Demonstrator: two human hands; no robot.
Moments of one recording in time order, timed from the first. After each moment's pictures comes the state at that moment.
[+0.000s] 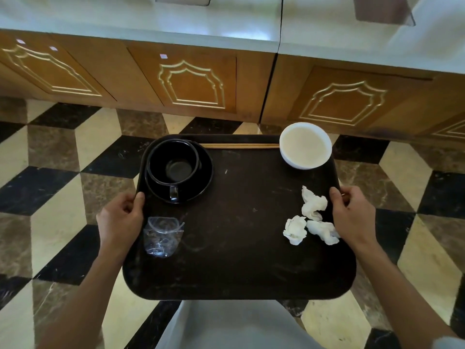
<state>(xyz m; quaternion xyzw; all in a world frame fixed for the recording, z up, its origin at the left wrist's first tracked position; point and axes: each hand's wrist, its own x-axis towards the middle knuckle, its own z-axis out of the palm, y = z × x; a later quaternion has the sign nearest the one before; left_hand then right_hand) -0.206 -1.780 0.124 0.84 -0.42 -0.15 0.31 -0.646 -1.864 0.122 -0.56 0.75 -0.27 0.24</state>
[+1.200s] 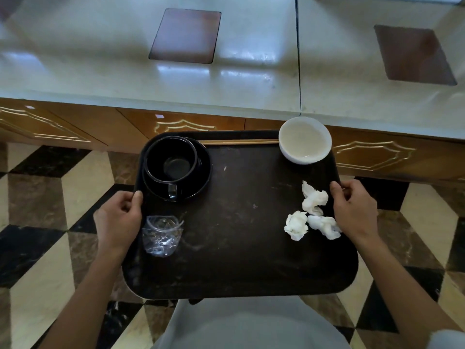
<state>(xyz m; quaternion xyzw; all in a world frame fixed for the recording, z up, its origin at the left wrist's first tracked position) -0.091 -2.170 0.124 0.83 -0.45 -0.14 0.32 -0.534 -2.253 0.124 -0.56 0.75 -0.28 0.23</state>
